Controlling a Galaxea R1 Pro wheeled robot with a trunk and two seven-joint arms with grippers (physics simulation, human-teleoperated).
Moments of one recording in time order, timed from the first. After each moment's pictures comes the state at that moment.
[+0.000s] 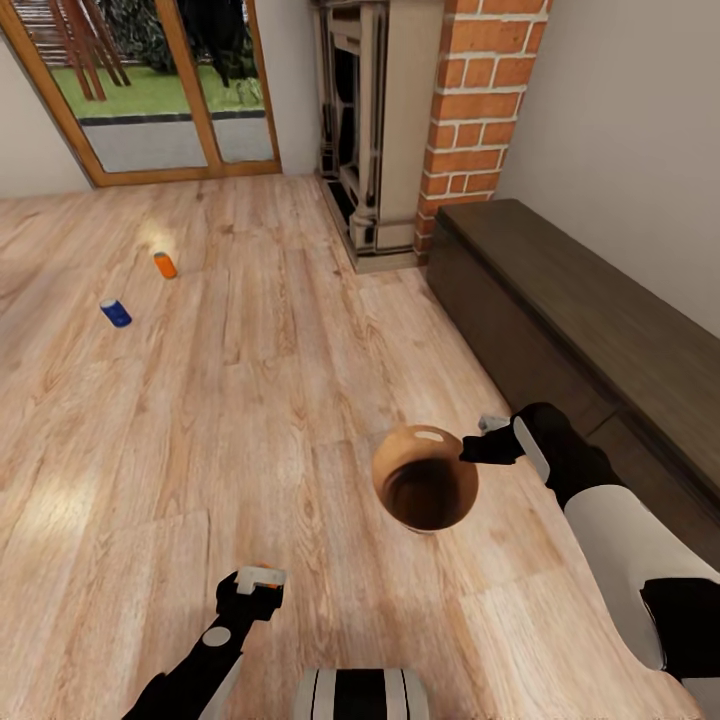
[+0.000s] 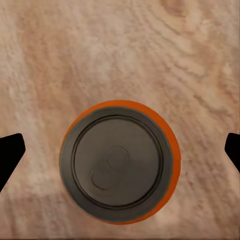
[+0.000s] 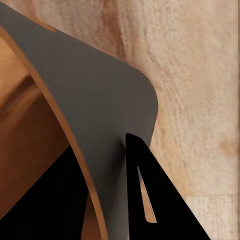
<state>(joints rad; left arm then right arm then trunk) -0.45 0.01 -0.26 -0.57 0.06 -0.05 0.16 -1.04 -0.15 0.11 -0.70 -0.13 1.04 0.32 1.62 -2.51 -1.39</state>
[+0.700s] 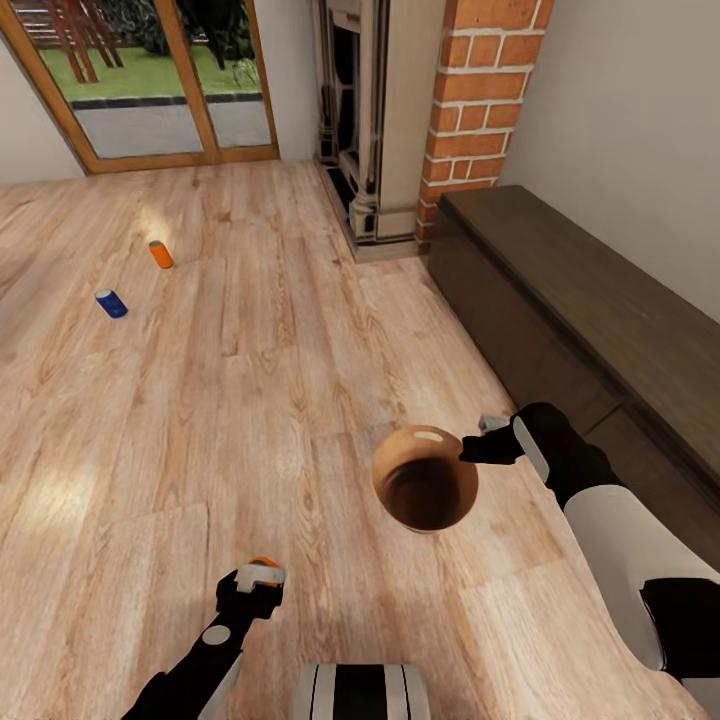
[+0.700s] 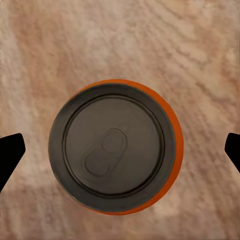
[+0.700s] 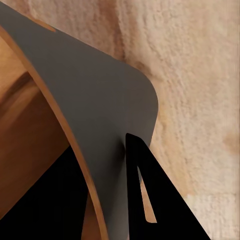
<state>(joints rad) -0.45 0.01 -0.25 -0.58 0.06 -0.05 0.15 -1.04 -0.15 0.11 -0.70 -0.13 1.04 0.32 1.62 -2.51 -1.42</state>
